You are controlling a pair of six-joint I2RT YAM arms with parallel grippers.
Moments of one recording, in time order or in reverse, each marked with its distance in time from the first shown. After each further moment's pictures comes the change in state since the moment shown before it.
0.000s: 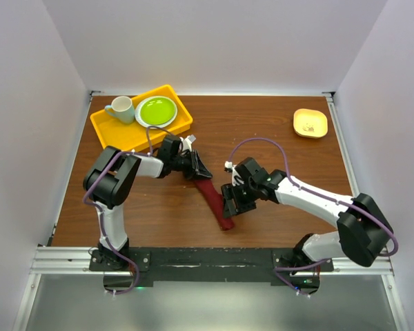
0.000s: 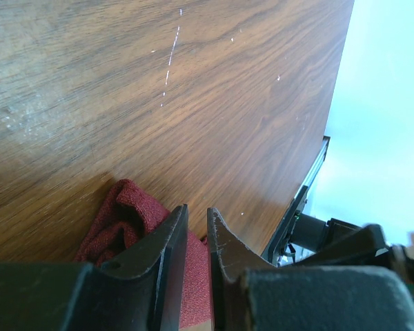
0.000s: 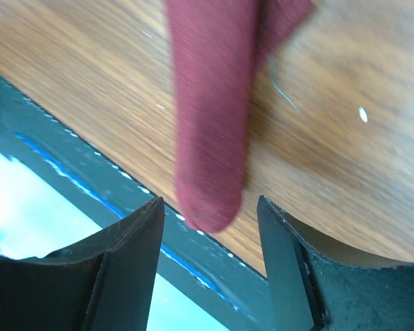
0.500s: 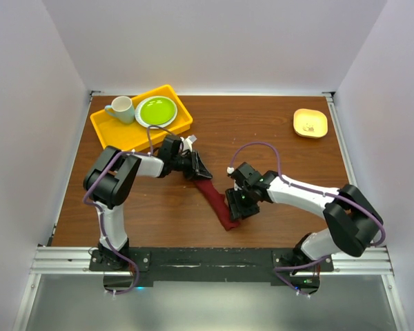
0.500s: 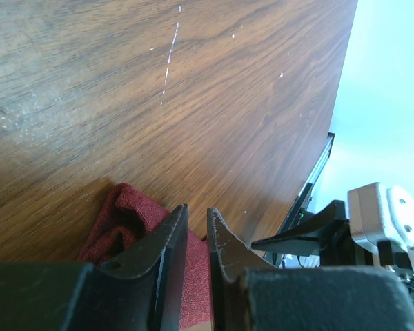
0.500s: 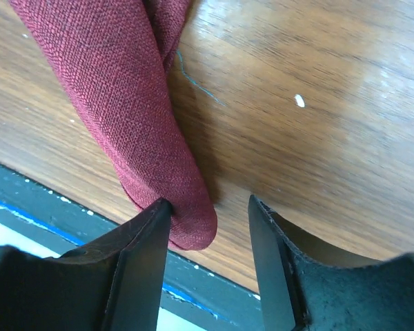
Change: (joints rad) left arm 0.000 0.000 0.007 -0.018 -0.001 0.023; right arm 0.010 0.099 -0.031 -0.011 0.127 0.035
